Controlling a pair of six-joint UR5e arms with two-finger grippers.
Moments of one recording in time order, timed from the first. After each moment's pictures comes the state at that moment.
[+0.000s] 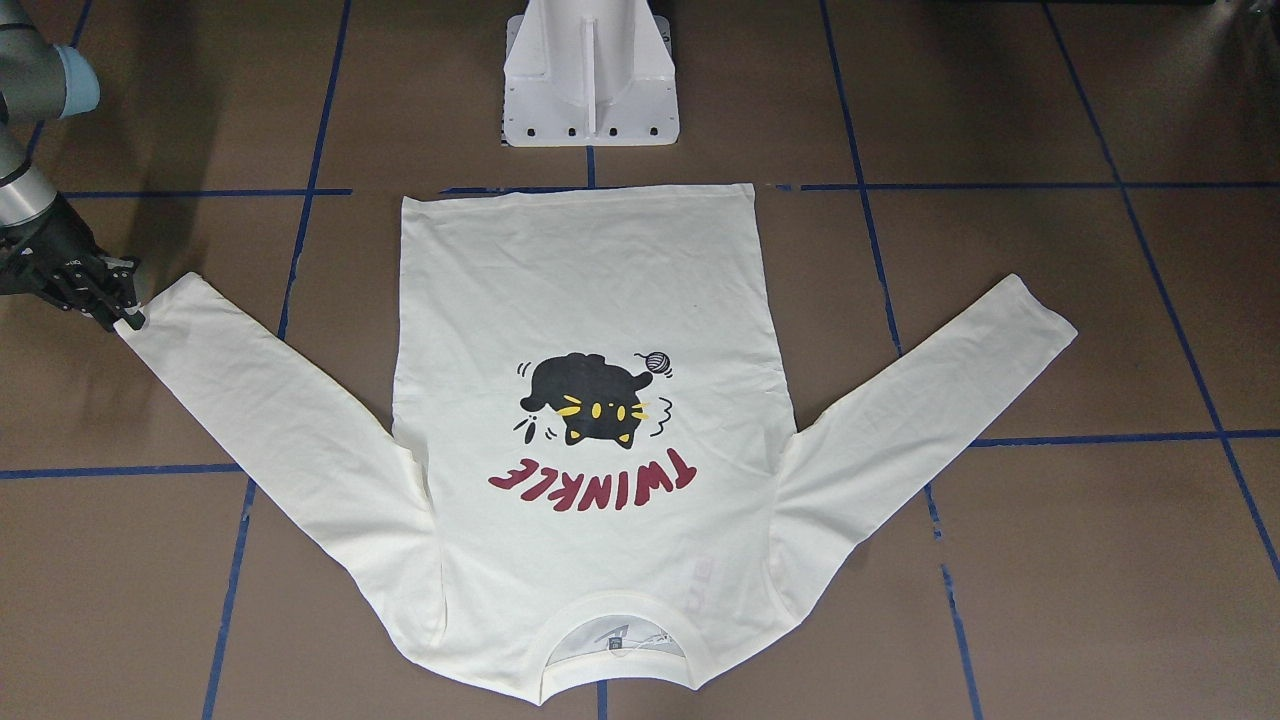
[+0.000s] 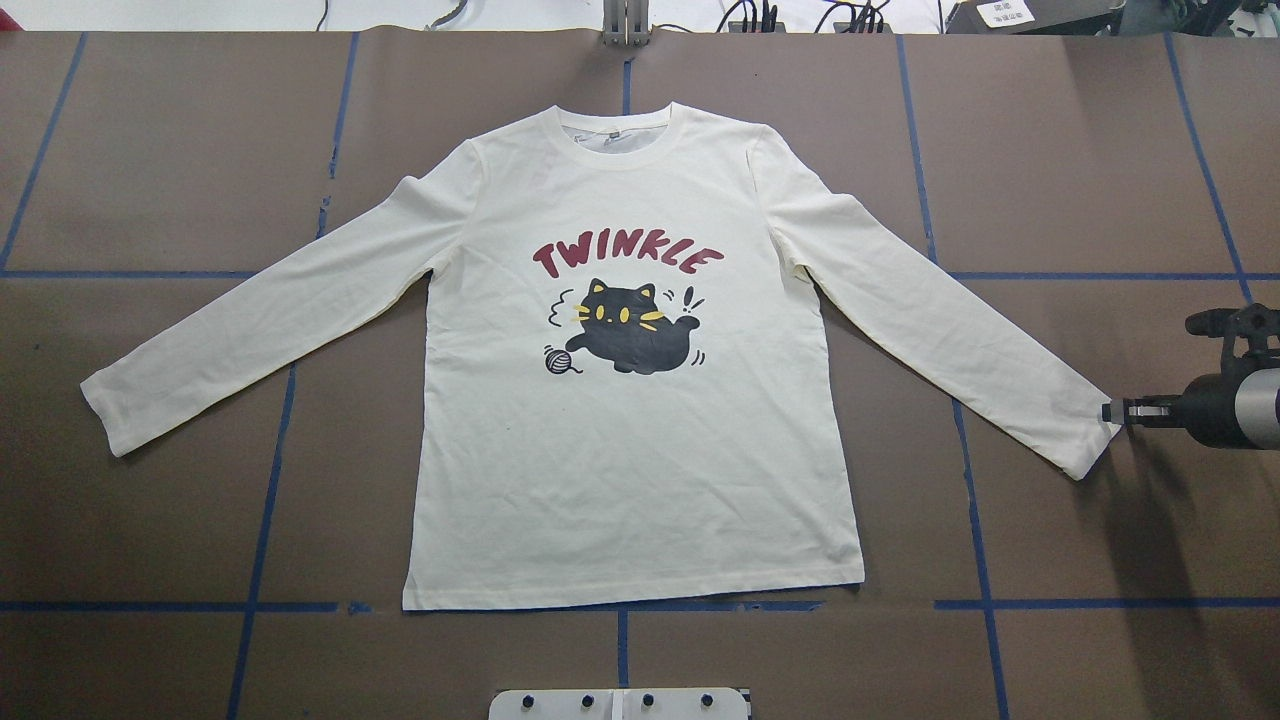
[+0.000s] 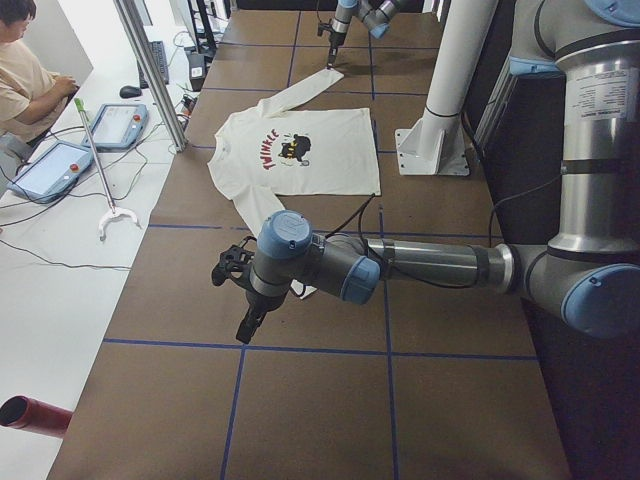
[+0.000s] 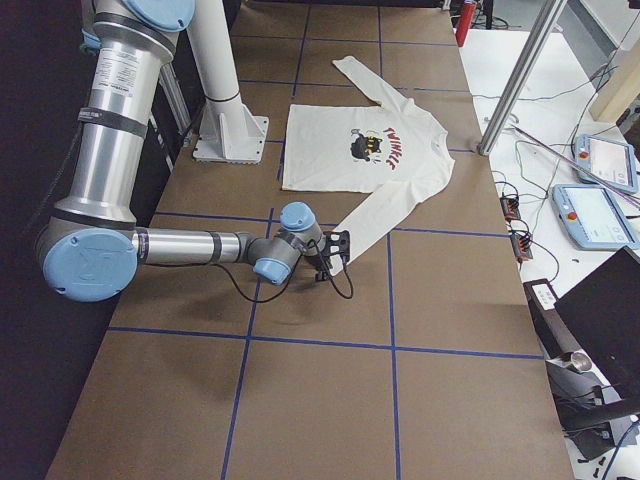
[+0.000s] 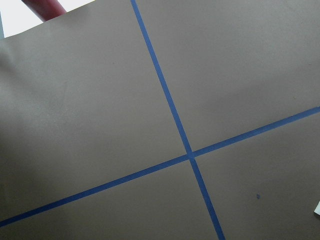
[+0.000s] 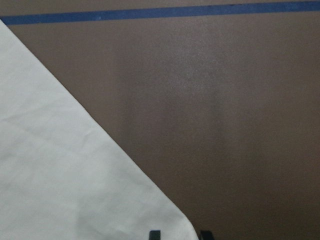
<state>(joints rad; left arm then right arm) -1.60 -1.50 -1.70 -1.89 -2.27 0.12 0.78 -1.82 1.67 -0.58 1.89 1.06</state>
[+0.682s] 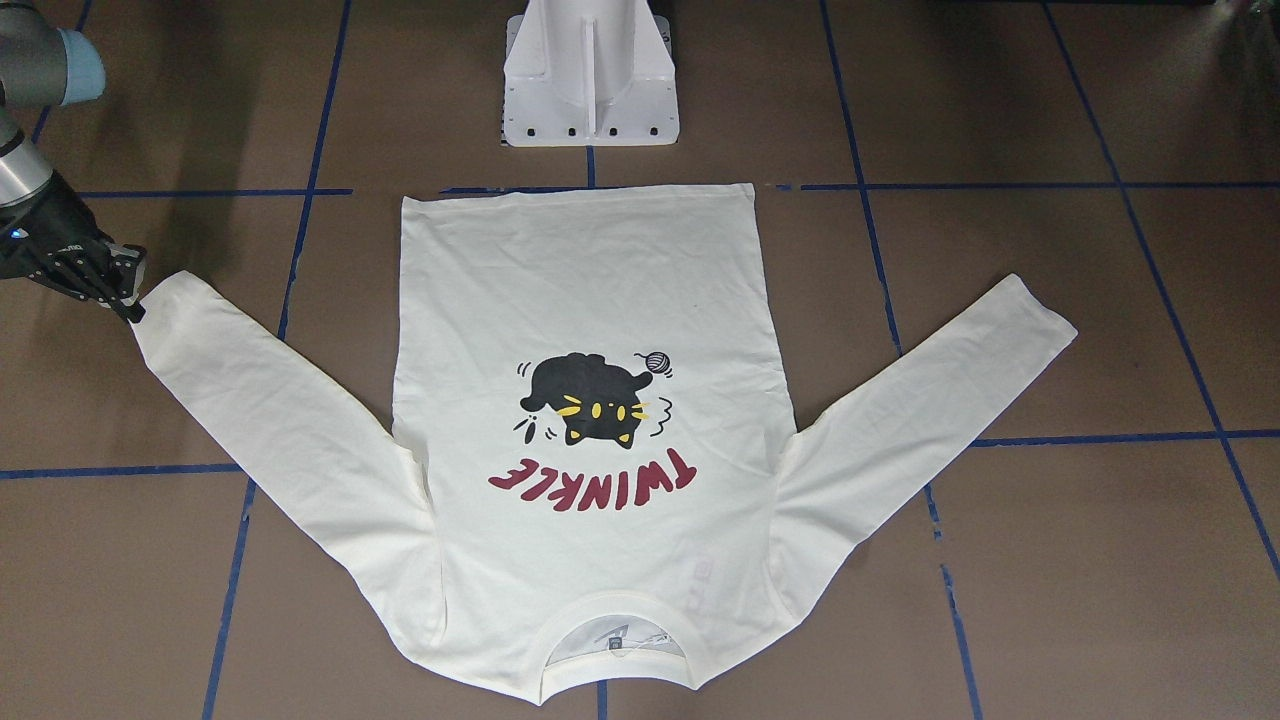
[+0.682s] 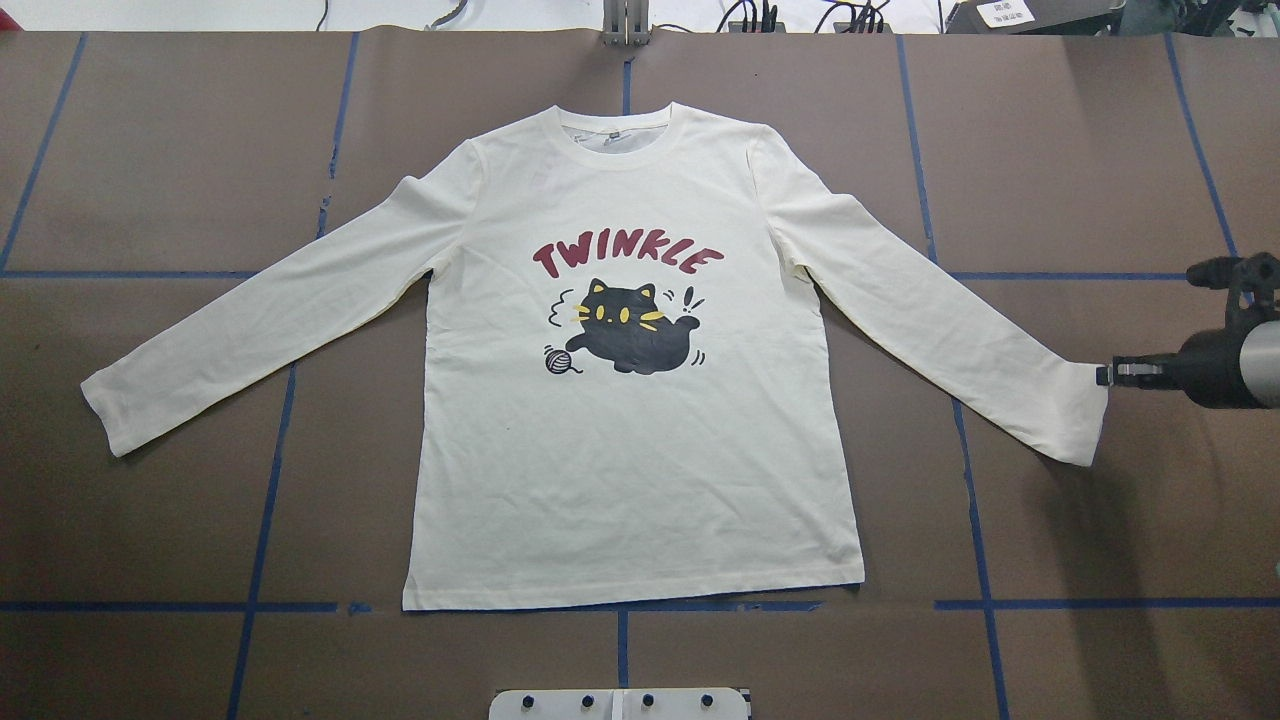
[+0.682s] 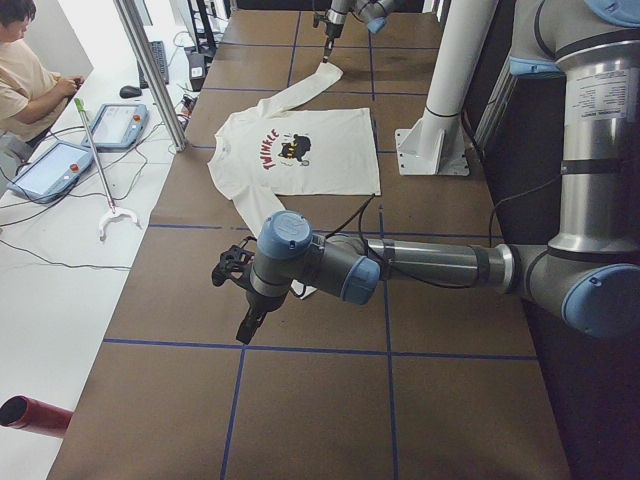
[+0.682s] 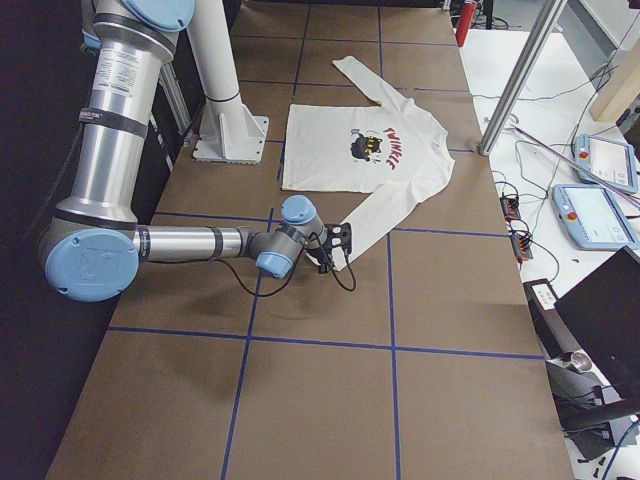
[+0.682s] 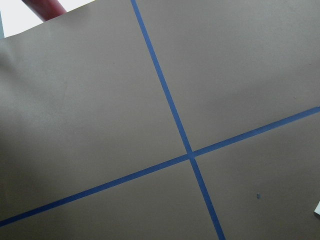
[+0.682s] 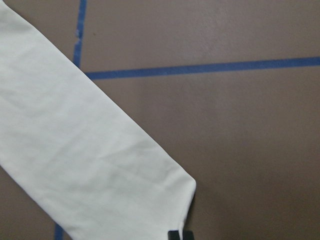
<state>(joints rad) -1.60 -1.50 -1.70 -1.89 -2.27 0.12 0.88 -1.78 1.85 -0.77 1.99 1.05</state>
